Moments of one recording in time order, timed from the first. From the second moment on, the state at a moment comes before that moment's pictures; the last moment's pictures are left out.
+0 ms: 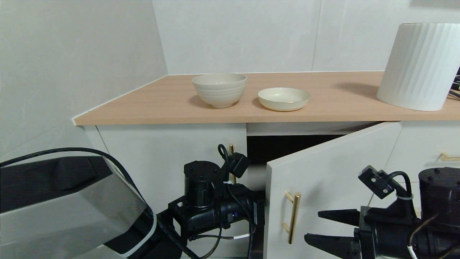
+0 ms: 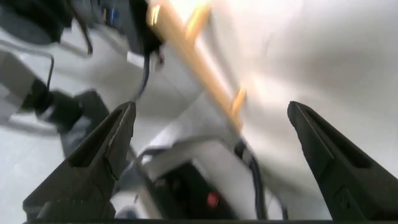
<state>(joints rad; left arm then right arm) -0.74 2.10 -0.69 -1.20 -0.39 -0.39 0.55 1.50 -0.31 -0.78 0.48 0.25</state>
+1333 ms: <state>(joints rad) -0.77 2.08 -0.84 -1.02 -0.38 -0.39 0.55 1.23 -0.26 -0.55 0.48 0.25</state>
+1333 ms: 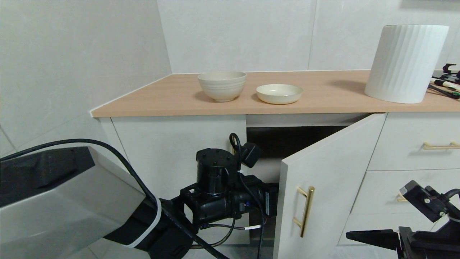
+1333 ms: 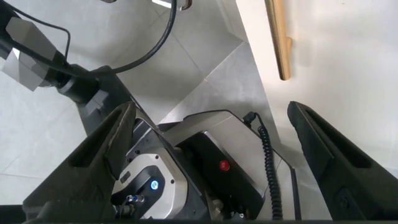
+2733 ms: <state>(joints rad) -0.84 2.13 -1.13 -0.75 -0.29 -0.39 0.56 1.19 -0.25 -0.55 0.58 0.25</state>
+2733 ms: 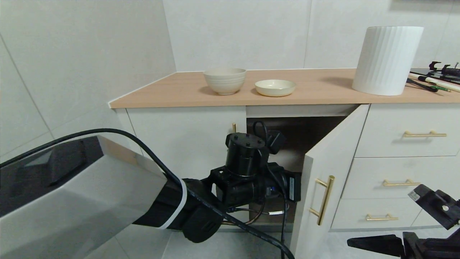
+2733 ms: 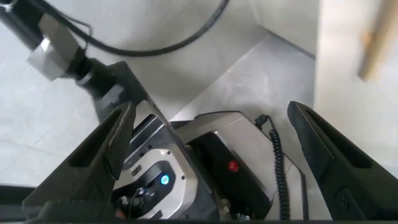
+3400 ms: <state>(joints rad) -0.76 1.95 -0.88 -0.78 -0.40 -0.41 0.55 1.09 -0.21 -0.55 0.72 0.25</state>
